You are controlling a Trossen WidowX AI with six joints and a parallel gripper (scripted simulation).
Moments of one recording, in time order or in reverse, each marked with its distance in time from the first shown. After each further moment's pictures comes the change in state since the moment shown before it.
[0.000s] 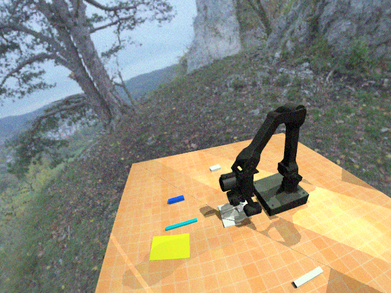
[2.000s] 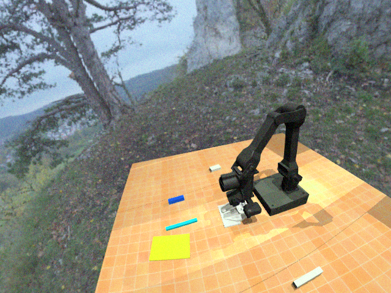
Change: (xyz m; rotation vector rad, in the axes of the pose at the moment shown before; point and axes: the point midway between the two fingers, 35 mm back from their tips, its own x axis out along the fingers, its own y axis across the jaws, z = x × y) arm 0.001 0.000 0.002 0.000 -0.013 0.001
